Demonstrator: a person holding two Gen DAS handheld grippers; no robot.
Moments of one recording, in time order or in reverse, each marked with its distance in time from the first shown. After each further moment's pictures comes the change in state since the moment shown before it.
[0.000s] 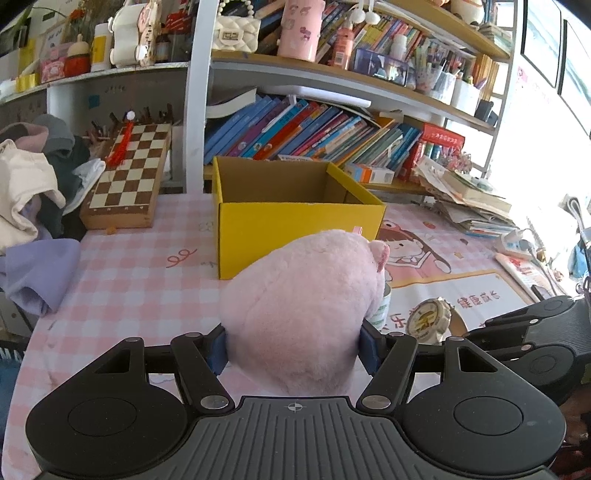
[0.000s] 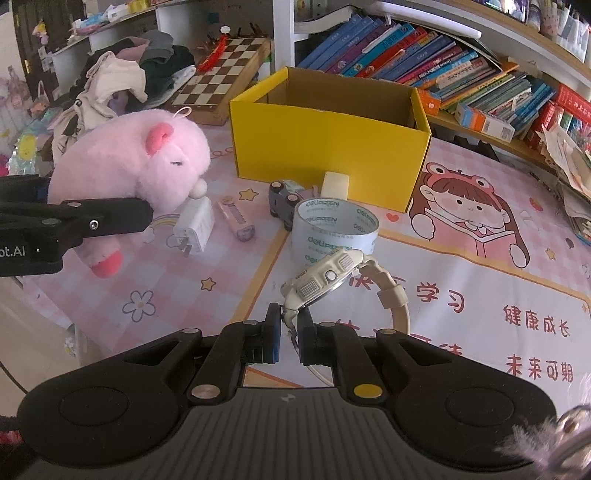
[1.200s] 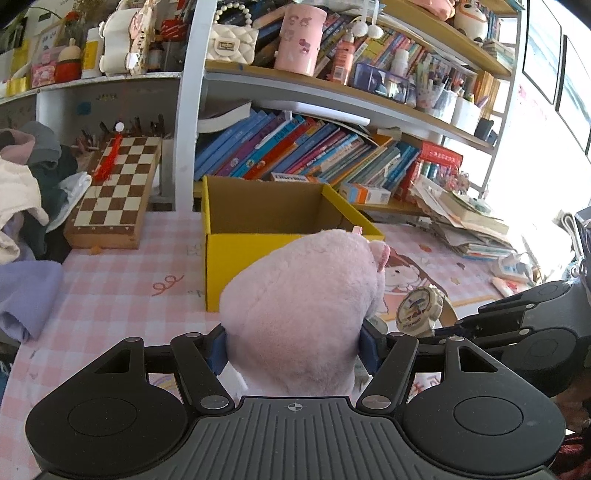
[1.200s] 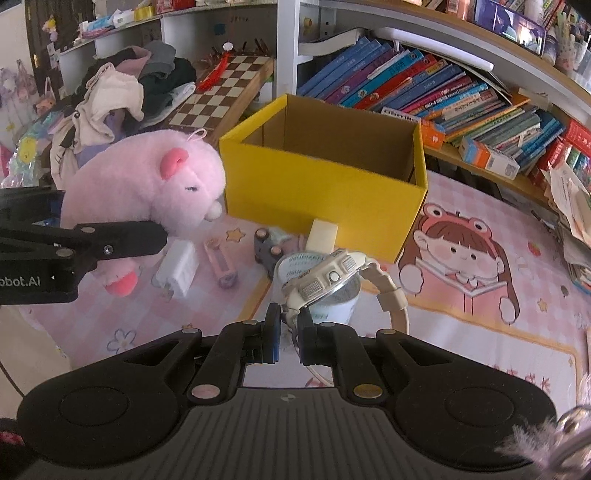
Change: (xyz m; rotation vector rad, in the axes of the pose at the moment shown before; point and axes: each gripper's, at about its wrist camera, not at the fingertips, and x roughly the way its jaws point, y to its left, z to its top) left arm 0.025 0.003 0.029 -0.021 -0.040 -0.027; right arm 0.003 -0.019 0.052 -0.061 -0.035 0.003
